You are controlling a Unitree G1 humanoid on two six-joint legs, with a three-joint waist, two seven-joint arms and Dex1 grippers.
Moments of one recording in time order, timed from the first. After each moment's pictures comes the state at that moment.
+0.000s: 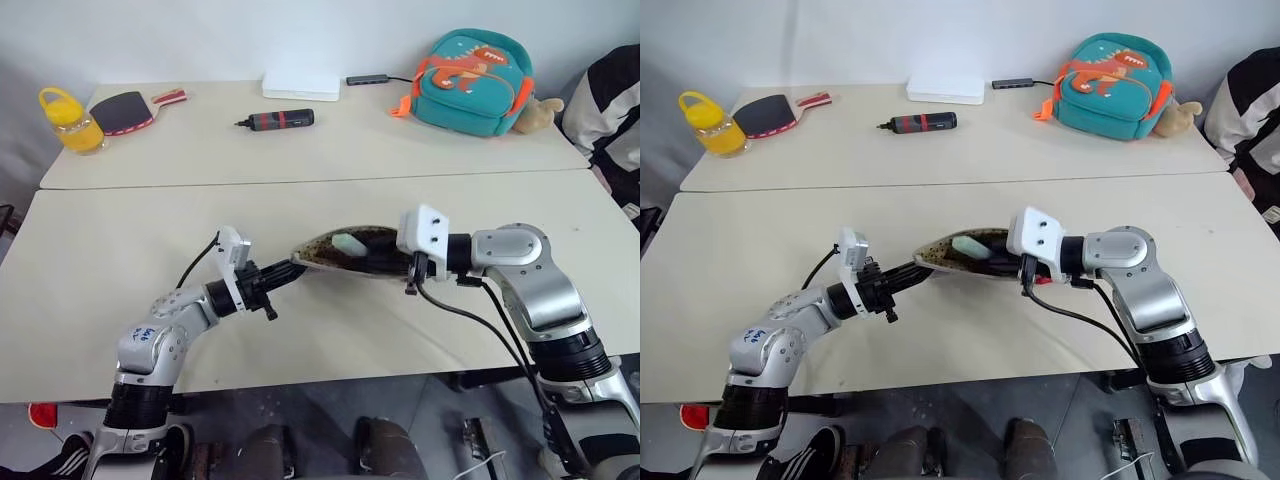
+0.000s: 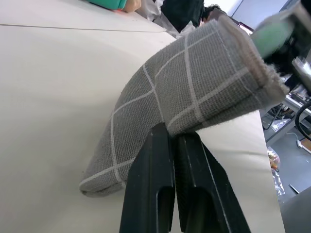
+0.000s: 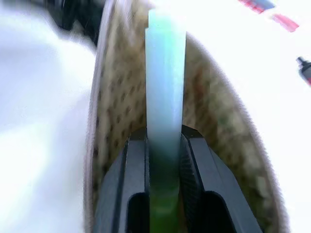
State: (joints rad) left arm -0.33 0.41 0.06 -0.13 -0.61 0.61 -0.73; right arm -0.61 -0.59 0.12 -0.17 0.29 0.33 1.10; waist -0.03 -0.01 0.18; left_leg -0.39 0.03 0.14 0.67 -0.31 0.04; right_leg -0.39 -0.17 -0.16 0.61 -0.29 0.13
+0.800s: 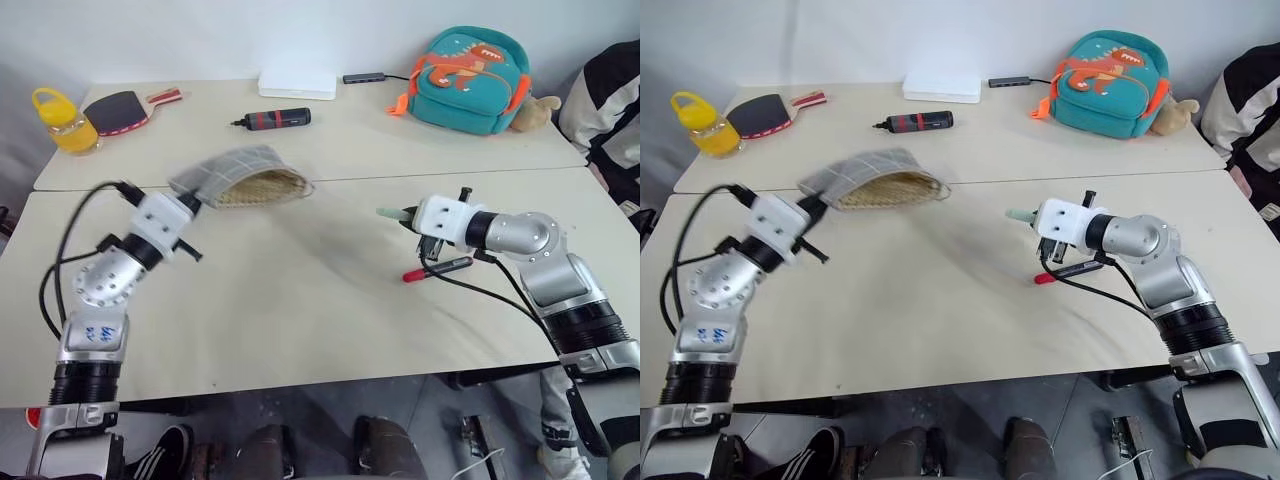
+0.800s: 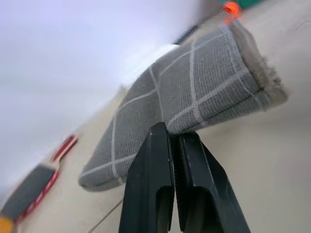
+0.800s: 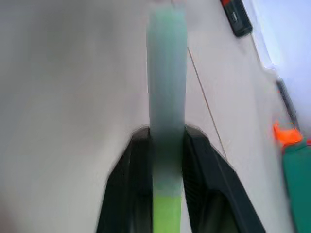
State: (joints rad) left arm -0.33 0.59 0.12 0.14 0.07 -0.24 -0.37; right arm -0.72 -0.74 0.29 0.36 -0.23 -0.19 0.73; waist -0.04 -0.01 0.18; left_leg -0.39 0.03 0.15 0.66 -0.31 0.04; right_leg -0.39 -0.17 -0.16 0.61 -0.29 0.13
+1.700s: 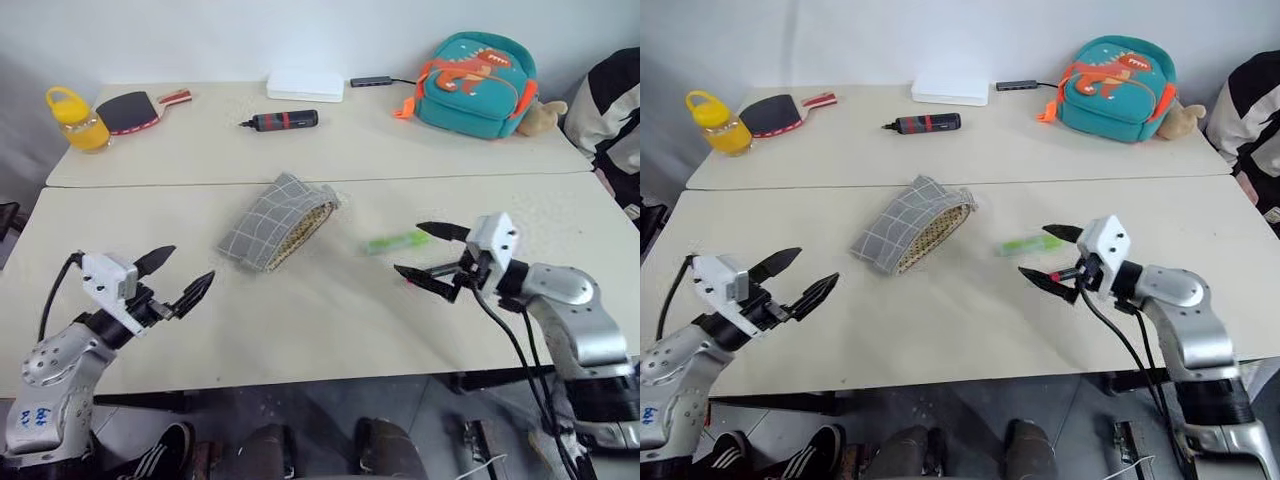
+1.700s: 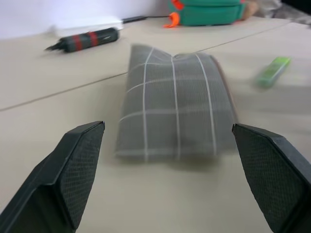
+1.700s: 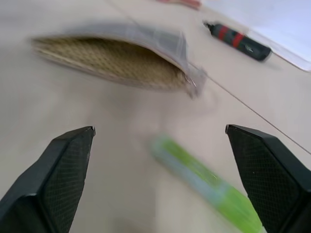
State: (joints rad) left arm 0.09 0.59 0.40 -0.27 -0.53 0.22 -0.60; right arm -0.26 -0.69 -0.09 -0.13 0.46 0.20 0.96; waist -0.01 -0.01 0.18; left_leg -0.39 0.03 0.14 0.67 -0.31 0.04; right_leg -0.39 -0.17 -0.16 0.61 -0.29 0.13
